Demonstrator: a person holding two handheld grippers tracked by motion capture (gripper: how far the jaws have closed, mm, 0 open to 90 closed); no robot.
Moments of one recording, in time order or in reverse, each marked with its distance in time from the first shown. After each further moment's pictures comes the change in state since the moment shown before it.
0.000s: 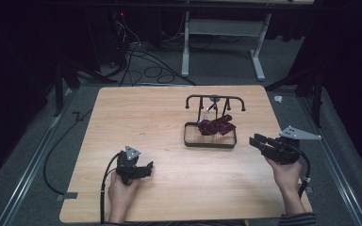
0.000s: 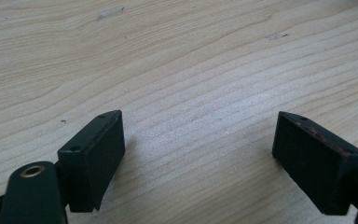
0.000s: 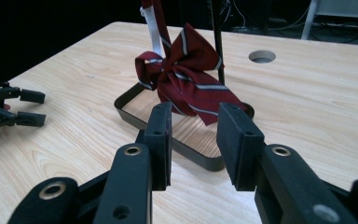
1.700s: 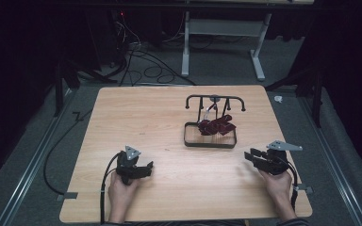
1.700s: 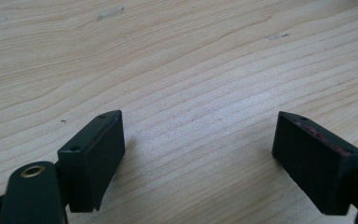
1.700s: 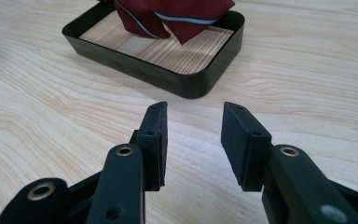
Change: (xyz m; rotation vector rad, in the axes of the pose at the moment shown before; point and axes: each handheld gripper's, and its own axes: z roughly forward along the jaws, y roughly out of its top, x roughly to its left) left arm 0.000 0.000 0.000 0.000 0.000 0.000; right arm -0.014 -0.062 0.035 0.154 -0.074 0.038
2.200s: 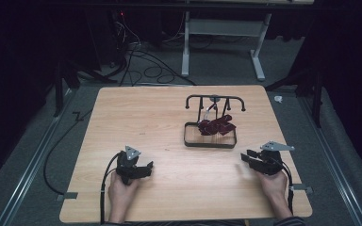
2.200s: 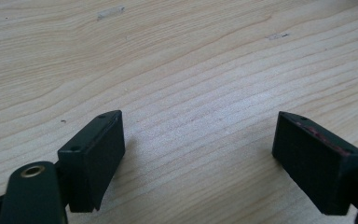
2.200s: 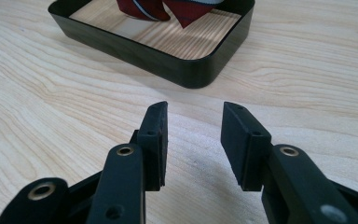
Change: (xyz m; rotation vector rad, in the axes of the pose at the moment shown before) left arm 0.000 0.000 0.000 0.000 0.000 0.000; right arm 0.004 -0.004 0.016 0.035 -0.022 -0.033
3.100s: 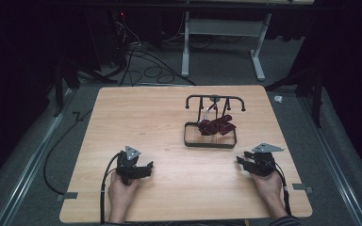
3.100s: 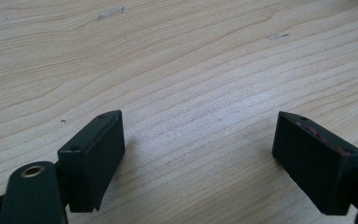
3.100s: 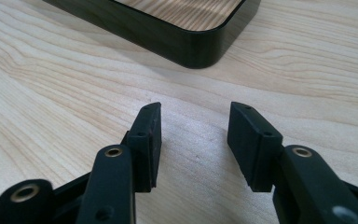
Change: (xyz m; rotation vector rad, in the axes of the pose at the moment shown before) left arm 0.000 0.000 0.000 0.000 0.000 0.000; right arm 0.008 -0.007 0.020 0.065 -0.058 -0.065
